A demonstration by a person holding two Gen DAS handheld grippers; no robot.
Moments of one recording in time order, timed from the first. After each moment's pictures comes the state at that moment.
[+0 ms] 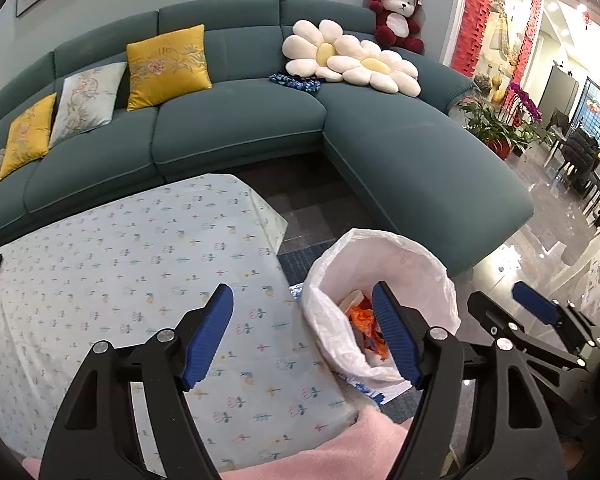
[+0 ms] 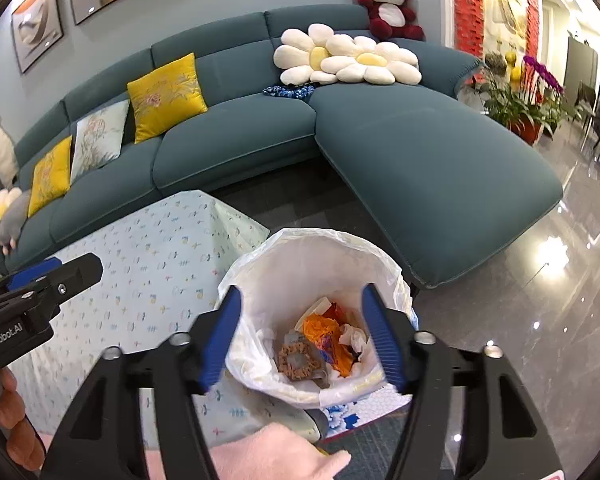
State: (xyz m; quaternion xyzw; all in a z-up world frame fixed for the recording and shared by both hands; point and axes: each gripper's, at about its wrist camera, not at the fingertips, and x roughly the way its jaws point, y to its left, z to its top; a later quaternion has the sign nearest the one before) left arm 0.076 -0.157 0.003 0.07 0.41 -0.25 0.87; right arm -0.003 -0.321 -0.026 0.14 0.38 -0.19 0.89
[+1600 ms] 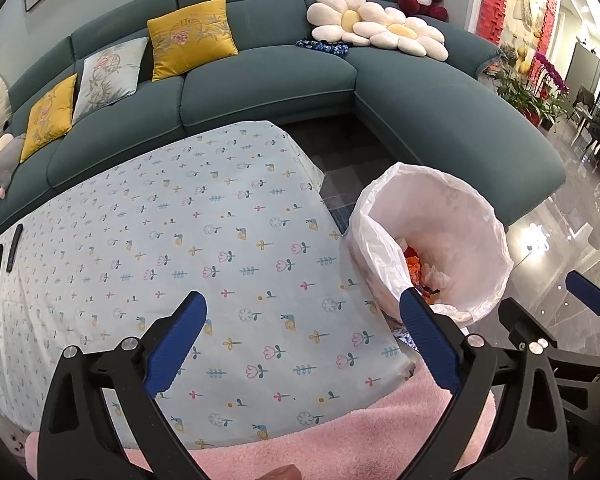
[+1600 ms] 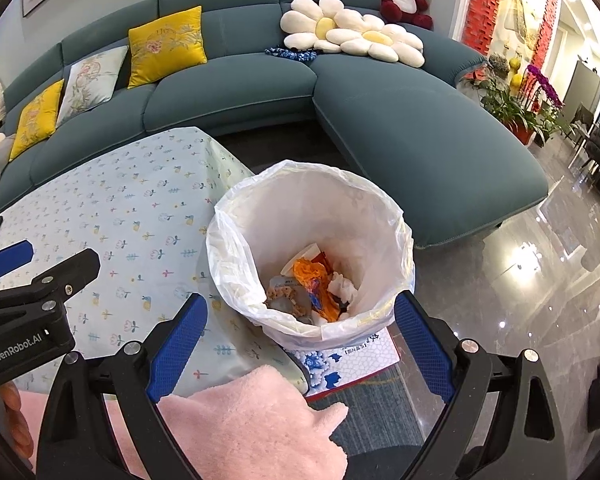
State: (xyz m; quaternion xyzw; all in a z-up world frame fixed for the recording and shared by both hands) left arm 0.057 -0.128 -0.062 0.11 0.45 -0.20 0.86; right arm -0.019 -0.270 -0.071 0.09 0.45 -0.21 0.87
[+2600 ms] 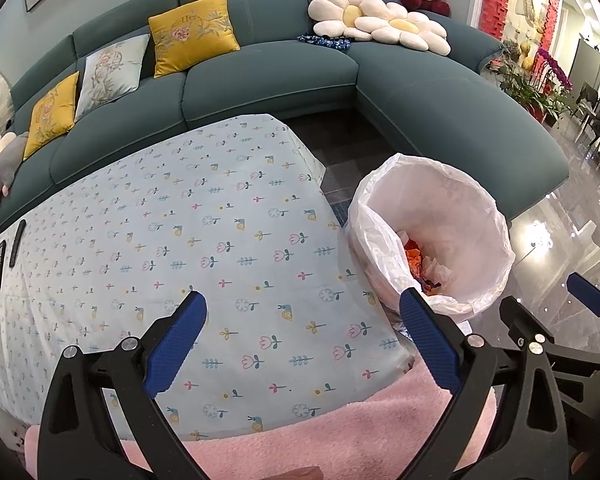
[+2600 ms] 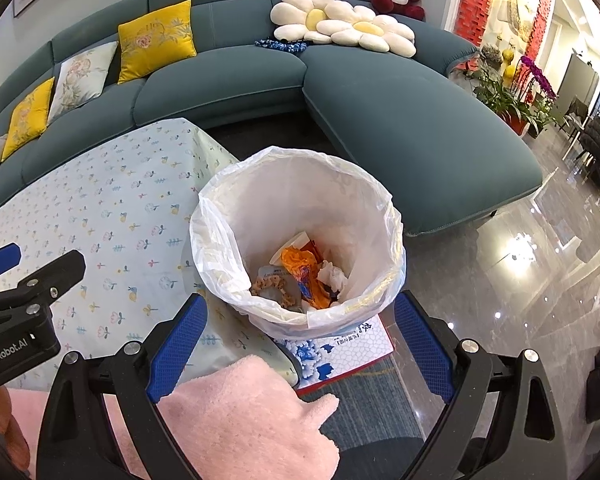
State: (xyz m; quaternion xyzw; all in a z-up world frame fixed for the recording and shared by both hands) left arm 0.049 -0.133 -0.065 0.12 0.45 -0.19 0.86; right arm -0.025 -0.278 -0.085 0.09 0.46 -0.22 0.86
